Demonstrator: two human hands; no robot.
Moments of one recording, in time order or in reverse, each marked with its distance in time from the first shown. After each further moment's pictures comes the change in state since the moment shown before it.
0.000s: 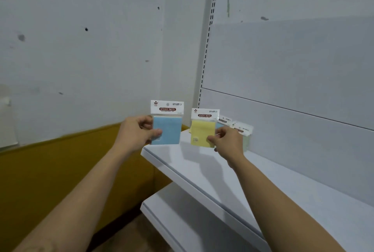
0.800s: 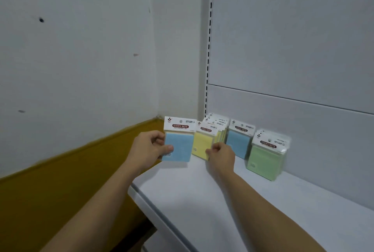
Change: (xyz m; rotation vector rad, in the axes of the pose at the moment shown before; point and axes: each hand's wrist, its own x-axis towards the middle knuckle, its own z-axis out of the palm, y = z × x) left_hand 0.165 -0.084 0.084 0.106 -0.132 -0.087; right_hand 0.168 0.101 0.143 0.085 0.041 0.219
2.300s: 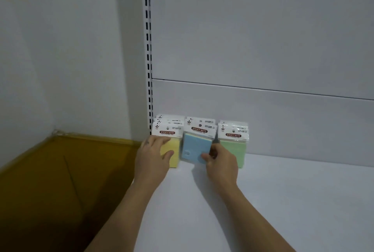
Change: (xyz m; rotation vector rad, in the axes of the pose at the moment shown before) left_hand 0.129 -0.051 0.123 0.139 -0.214 0.596; right_hand -0.002 0.004 -0.019 -0.425 0.565 0.098
